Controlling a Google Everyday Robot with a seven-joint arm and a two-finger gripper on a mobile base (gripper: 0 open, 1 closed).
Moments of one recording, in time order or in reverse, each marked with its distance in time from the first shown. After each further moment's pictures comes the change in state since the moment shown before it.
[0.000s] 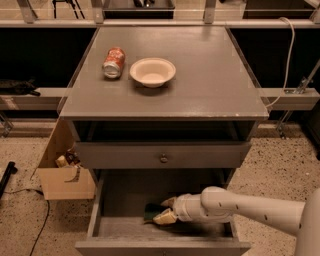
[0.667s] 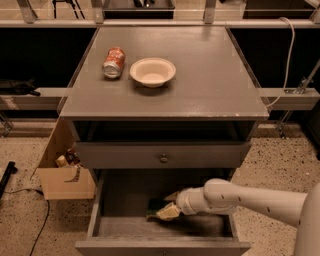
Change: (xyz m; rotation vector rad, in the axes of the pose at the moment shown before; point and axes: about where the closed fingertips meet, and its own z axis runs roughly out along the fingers) arm -0.010 -0.012 -0.017 0.003 0.032 0.029
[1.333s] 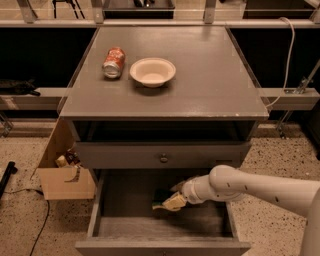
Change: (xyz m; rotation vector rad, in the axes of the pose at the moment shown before) arm -0.031 -0.020 -0.048 0.041 0.049 -0.032
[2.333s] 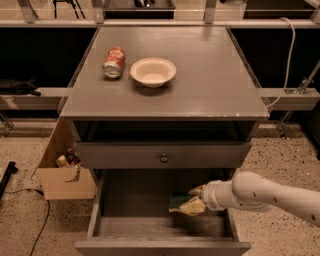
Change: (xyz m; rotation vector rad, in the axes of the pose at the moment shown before) arm 0.035 0.002 -0.070 0.075 0.016 0.053
